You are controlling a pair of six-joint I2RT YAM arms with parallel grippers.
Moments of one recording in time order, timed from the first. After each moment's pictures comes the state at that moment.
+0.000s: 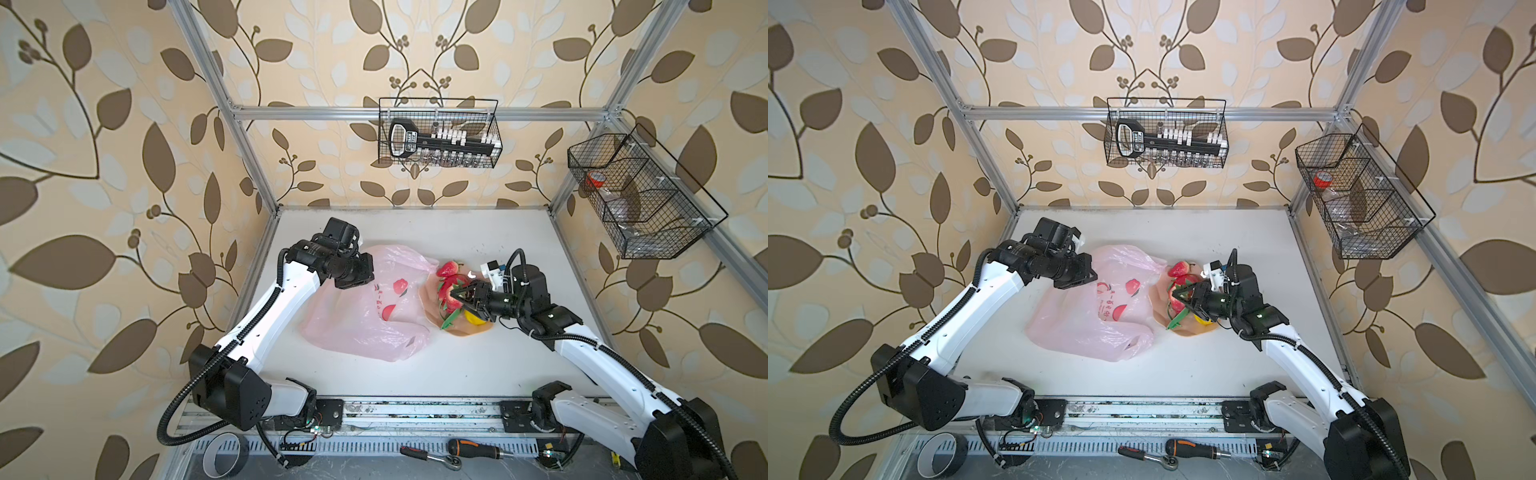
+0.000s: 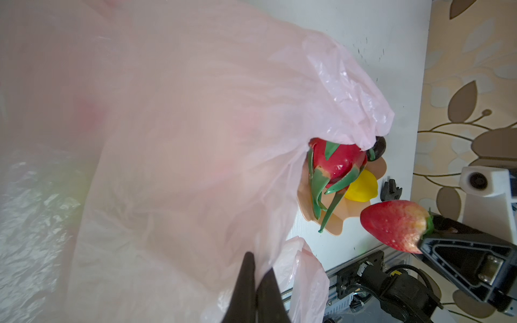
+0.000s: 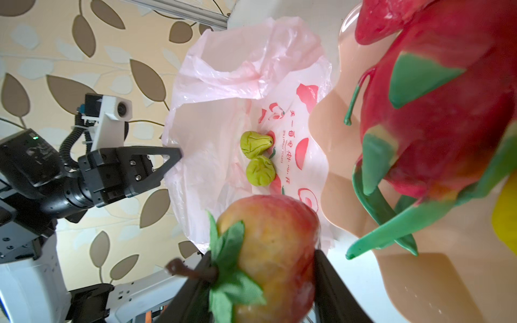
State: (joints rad) left arm -0.36 1.35 1.32 -0.98 0.31 -0.55; right arm 0.33 1.03 0.61 -0.14 -0.65 1.02
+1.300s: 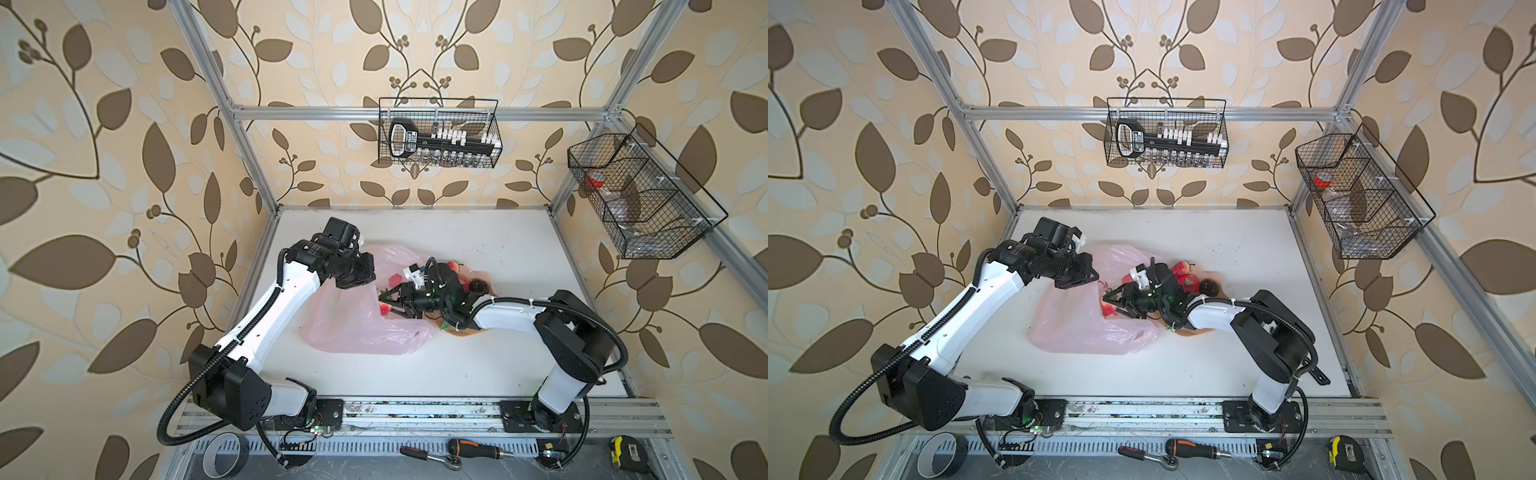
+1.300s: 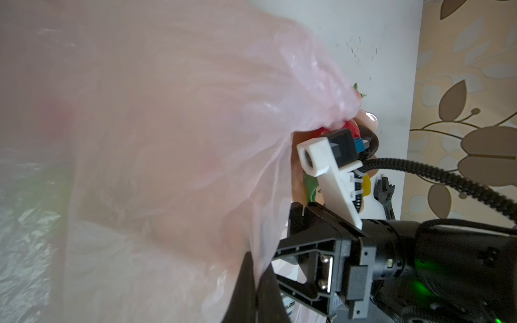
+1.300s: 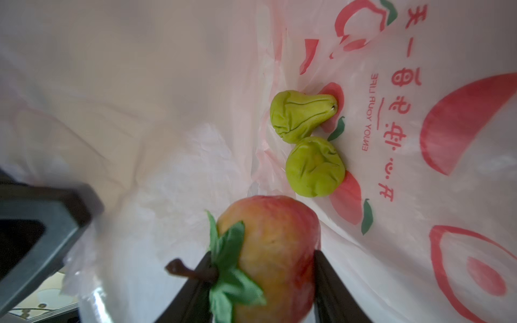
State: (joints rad) left arm -0.37 1.35 1.32 -0.97 0.34 -0.56; right arm 0.77 1.76 0.90 0.46 -0.57 1.35
